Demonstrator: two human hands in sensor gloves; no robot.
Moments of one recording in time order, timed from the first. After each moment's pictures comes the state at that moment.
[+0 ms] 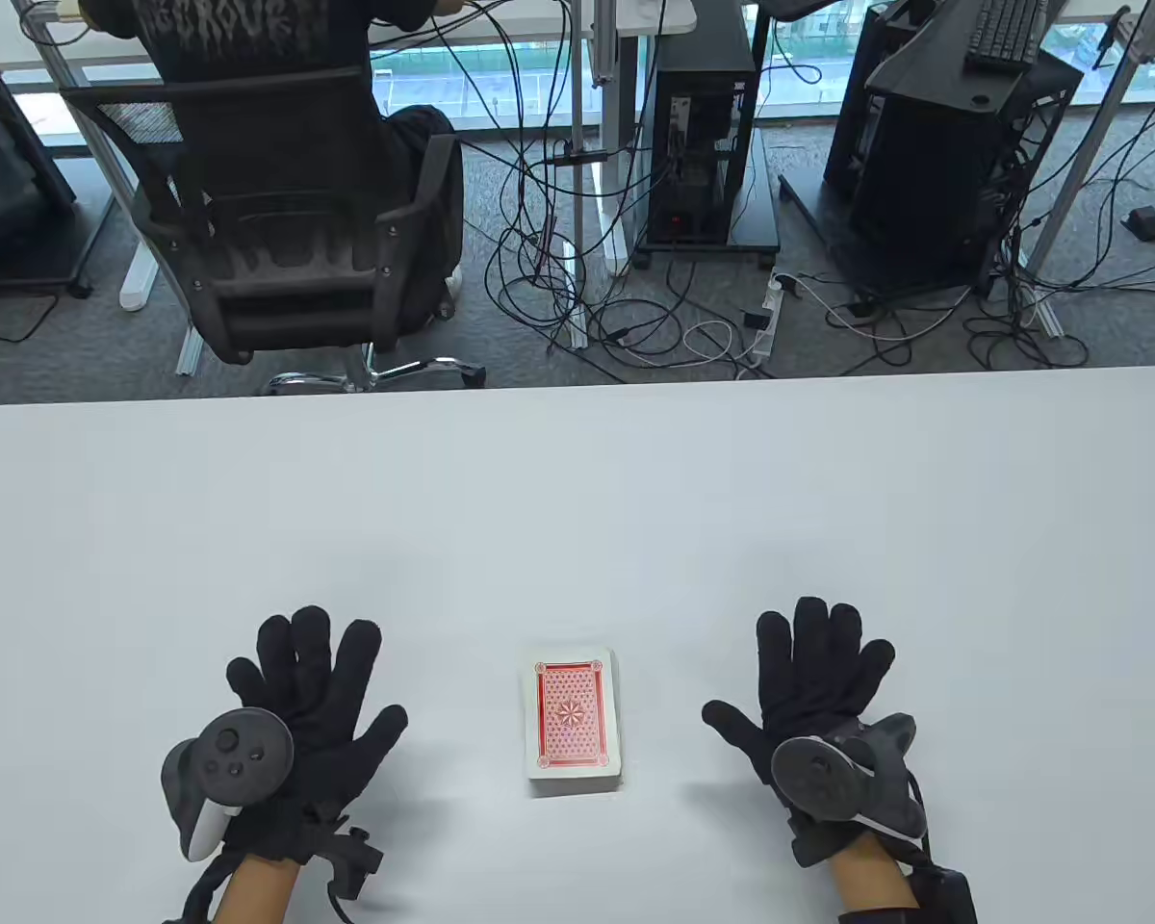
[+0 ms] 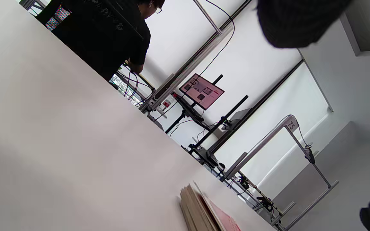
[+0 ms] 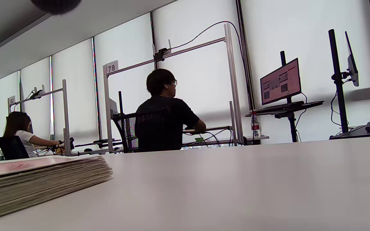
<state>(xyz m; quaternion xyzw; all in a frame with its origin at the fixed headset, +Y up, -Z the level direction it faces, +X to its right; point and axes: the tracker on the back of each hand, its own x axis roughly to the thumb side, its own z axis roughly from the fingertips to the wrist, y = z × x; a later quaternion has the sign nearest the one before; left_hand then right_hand) -0.291 -0.728 -0.255 0.05 -0.09 0.37 0.92 0.170 -0.730 -0.249 0.19 -0.17 0.96 0.12</state>
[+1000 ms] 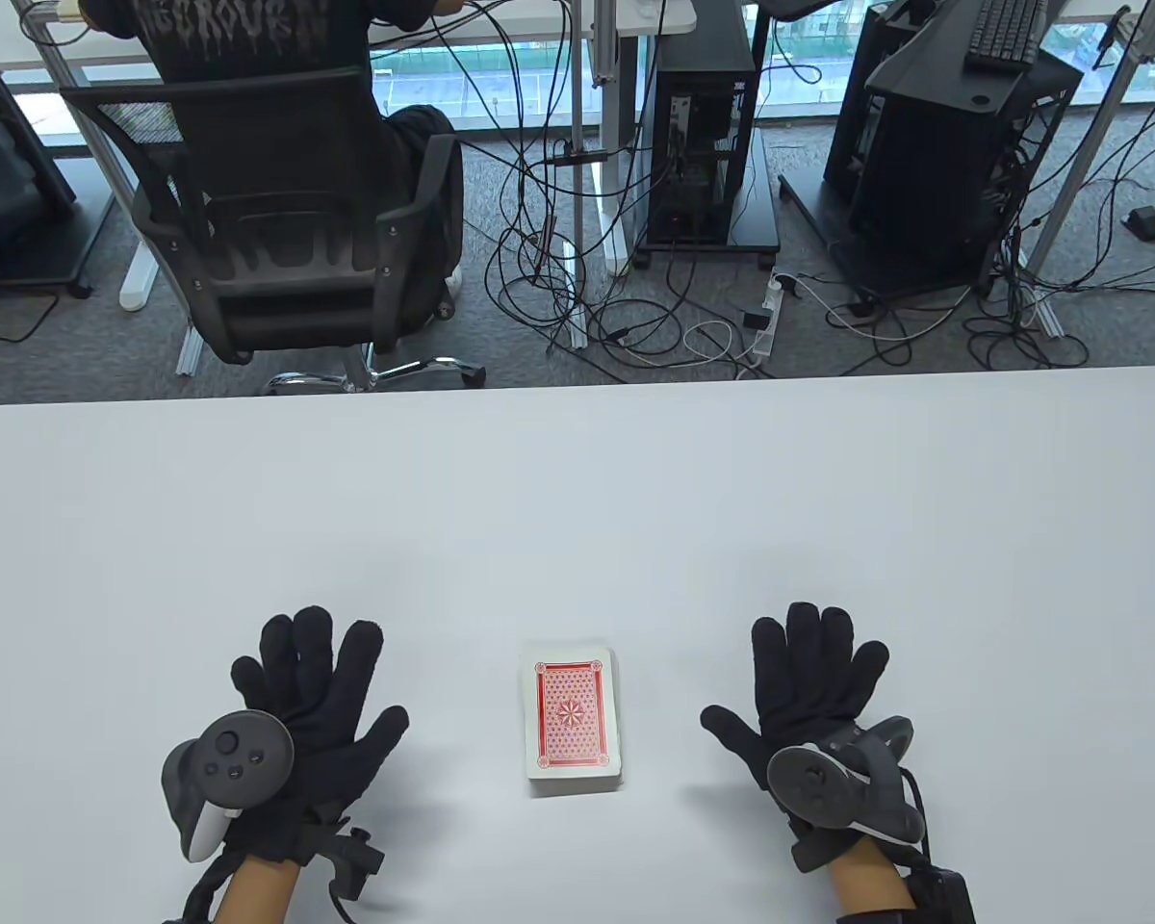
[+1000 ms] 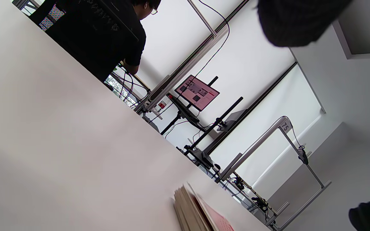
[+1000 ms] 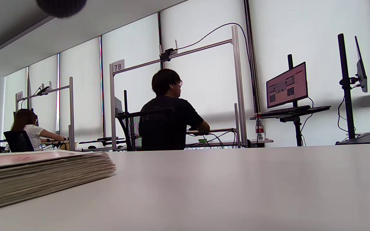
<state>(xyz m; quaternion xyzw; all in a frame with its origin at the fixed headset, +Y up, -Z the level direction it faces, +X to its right) -0.288 -0.725 -0.253 0.06 -0.09 0.37 0.92 0.166 -0.732 -0.246 0.20 -0.17 0.96 0.11</state>
